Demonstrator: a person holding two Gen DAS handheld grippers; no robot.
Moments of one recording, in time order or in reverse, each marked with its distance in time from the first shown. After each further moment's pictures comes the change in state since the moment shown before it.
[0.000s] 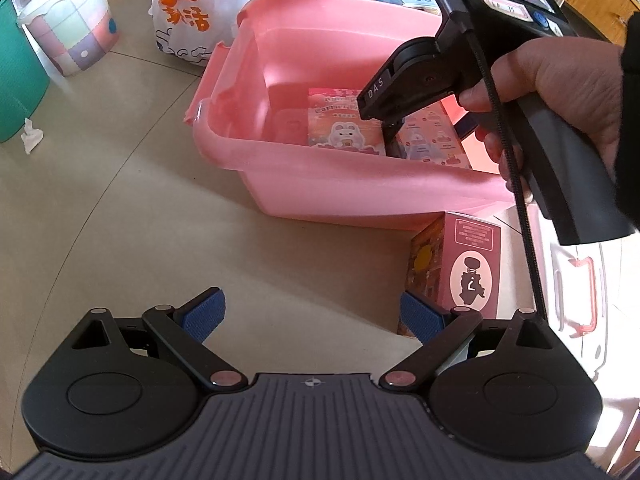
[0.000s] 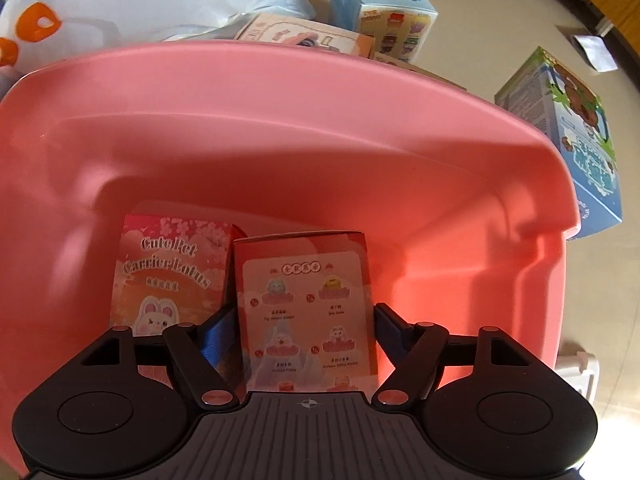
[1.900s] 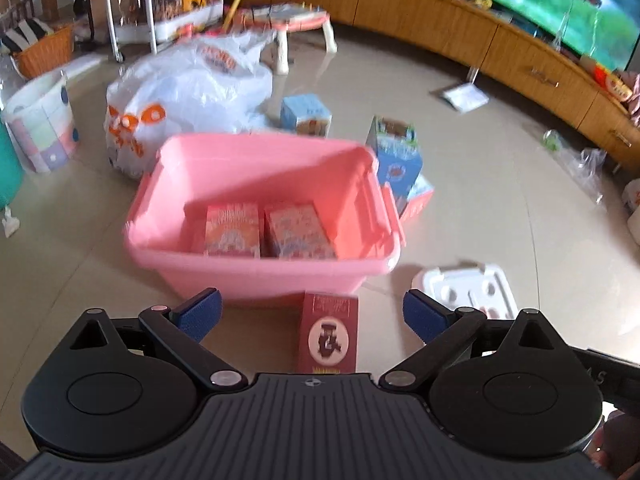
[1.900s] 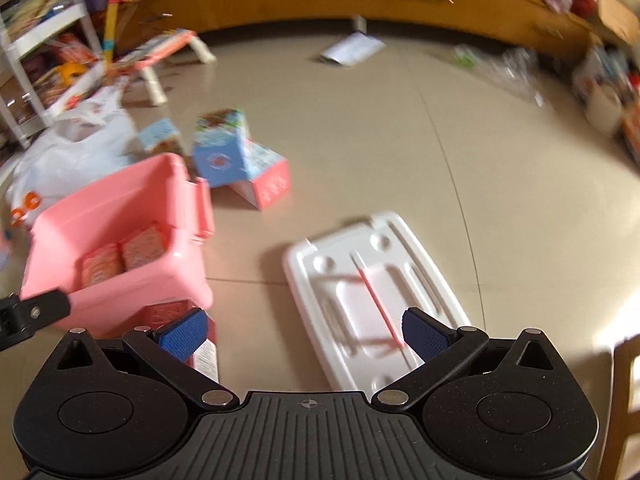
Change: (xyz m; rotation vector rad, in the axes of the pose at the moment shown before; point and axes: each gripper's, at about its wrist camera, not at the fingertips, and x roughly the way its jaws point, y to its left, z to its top) left arm -0.092 -0.078 -0.015 0.064 -0.297 -0.124; right arm -0.174 -0.155 -0.276 0.560 -0.395 -0.060
